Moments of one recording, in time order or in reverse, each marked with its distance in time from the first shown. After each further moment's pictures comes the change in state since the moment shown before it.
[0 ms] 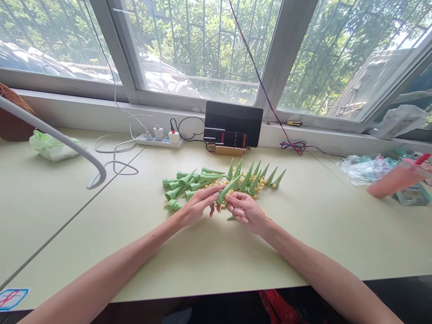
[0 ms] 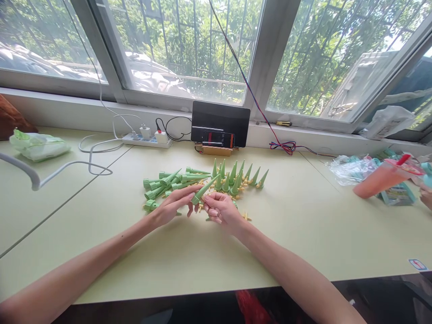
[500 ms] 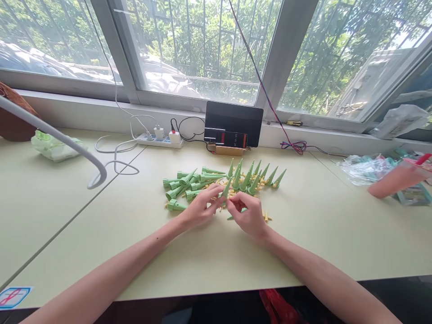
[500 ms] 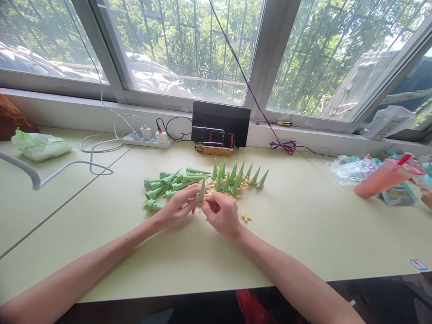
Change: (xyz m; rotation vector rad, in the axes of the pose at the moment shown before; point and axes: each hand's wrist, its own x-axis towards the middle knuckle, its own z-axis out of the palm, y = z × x) left_hand 0.002 0.001 0.012 0.328 0.020 0.163; right_hand -0.007 0.015 0.006 -0.878 0.290 -0.753
